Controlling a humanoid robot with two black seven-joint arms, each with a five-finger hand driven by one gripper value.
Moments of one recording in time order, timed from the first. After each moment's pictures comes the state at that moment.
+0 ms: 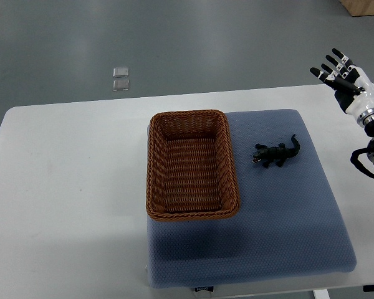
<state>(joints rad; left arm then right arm) 0.04 0.00 -0.11 -0.16 0.04 0.00 0.00 0.62 -0.22 1.44 0.60 -0.82 0.26 0.23</state>
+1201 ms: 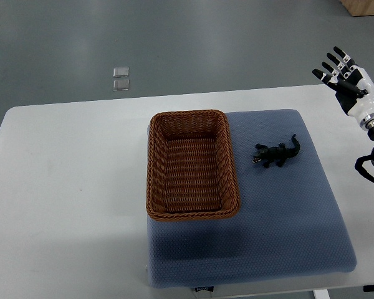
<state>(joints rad) 0.04 0.00 -0.11 -0.16 0.04 0.00 0.00 0.60 -0.25 1.44 0.60 -0.82 0.35 0.24</state>
